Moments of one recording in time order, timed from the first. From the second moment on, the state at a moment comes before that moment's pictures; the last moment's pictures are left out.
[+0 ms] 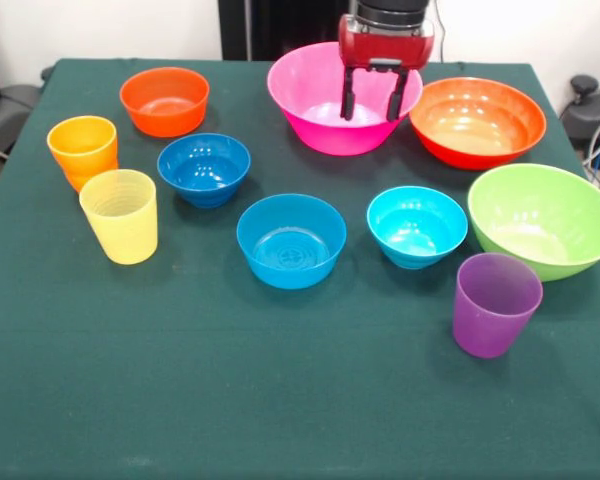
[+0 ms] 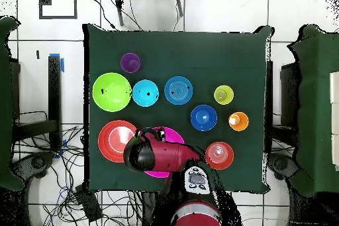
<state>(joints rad) -0.12 -0.62 -0.04 2.01 -0.04 0.02 1.63</state>
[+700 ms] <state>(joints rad) -0.10 -0.55 -0.04 1.92 -0.04 0.07 1.63</state>
